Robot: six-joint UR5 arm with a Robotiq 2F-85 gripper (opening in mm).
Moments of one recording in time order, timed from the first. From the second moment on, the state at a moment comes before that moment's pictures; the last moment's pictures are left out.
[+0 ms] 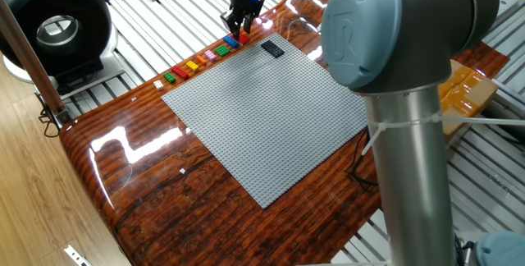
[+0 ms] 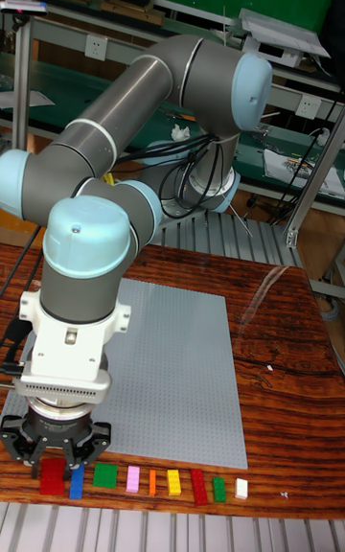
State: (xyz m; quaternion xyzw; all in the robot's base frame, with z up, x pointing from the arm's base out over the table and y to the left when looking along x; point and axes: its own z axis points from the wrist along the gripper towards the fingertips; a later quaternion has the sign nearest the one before) arm 0.784 -0.107 0.005 -0.03 1.00 0.01 0.05
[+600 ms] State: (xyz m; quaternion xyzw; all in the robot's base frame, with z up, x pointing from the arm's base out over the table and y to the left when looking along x) arm 0.782 -0.104 0.003 -0.03 1.00 0.01 0.06
